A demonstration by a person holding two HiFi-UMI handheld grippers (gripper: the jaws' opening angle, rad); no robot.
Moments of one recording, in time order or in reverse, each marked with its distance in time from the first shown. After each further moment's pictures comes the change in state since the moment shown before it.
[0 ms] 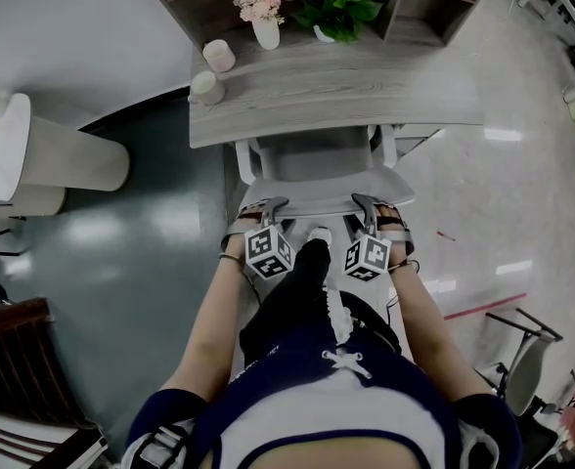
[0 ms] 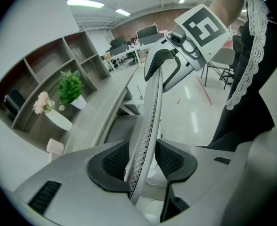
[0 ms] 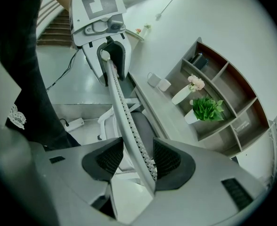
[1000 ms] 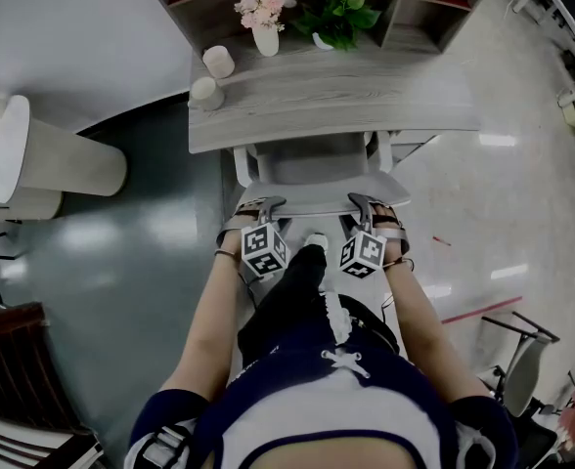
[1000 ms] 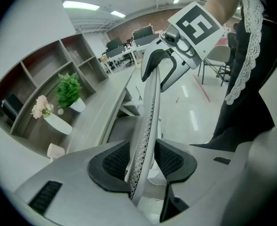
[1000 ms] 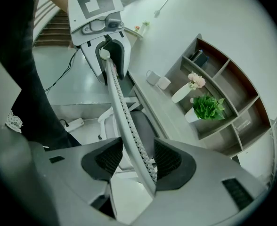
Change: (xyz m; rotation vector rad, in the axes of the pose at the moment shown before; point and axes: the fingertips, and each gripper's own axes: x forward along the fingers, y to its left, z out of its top) left arm 0.003 0.015 -0.003 0.050 -0.014 -0.010; right arm 0.011 -0.009 0.005 0.014 0.027 0.011
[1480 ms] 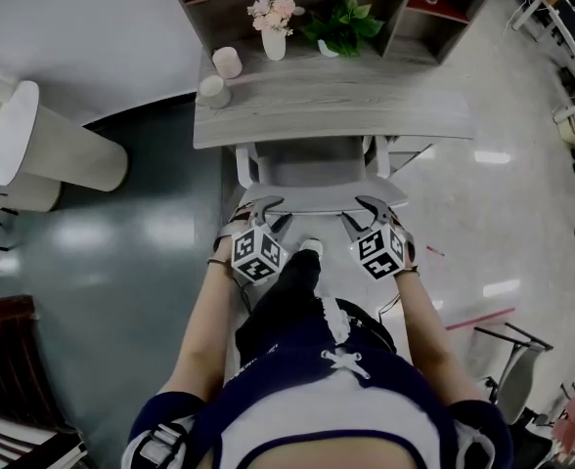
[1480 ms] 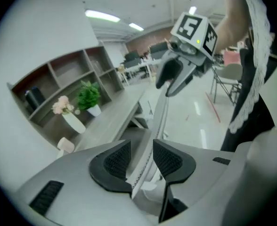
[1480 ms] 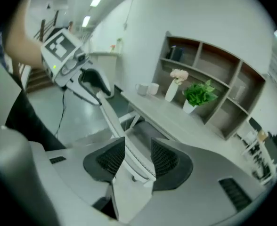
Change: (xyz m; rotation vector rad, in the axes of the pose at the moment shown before) left arm -0.057 0.005 0.022 -0.174 -0.147 0.113; right arm -0.065 -0.020 0.022 0.379 -0.128 0.114
